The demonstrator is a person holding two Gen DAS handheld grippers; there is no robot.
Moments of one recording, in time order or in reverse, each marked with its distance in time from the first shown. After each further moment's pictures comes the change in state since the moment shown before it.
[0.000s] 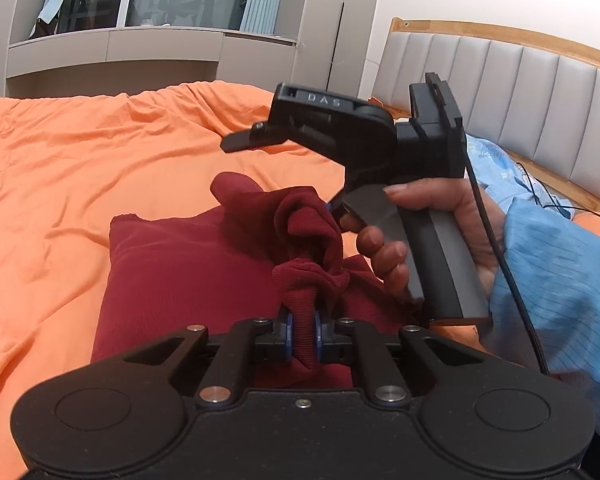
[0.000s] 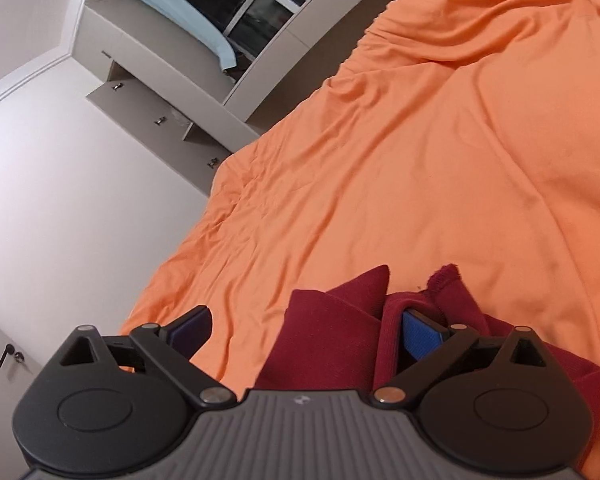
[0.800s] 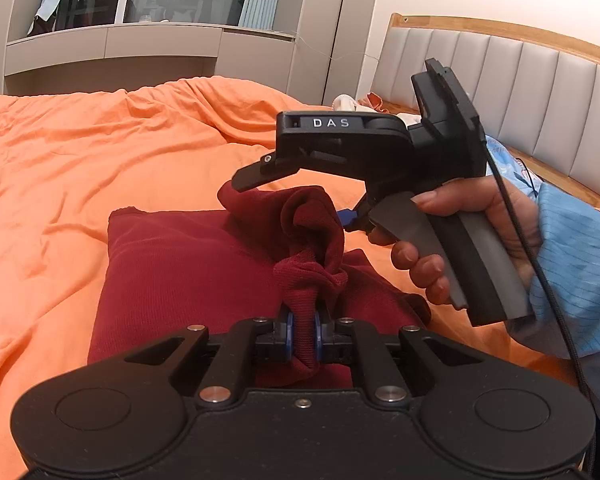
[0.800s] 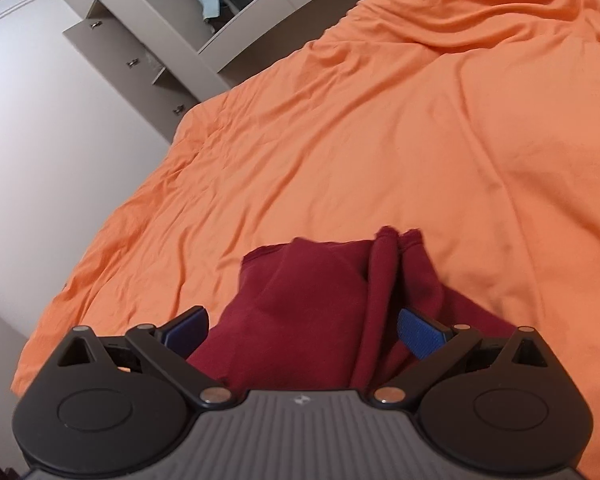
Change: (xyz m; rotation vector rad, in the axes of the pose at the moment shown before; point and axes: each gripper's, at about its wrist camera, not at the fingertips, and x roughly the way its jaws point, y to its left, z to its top) left arm 0.007 0.001 0.001 0.003 0.012 -0.001; right arm -0.013 0.020 -0.017 -0.105 0.135 -0.162
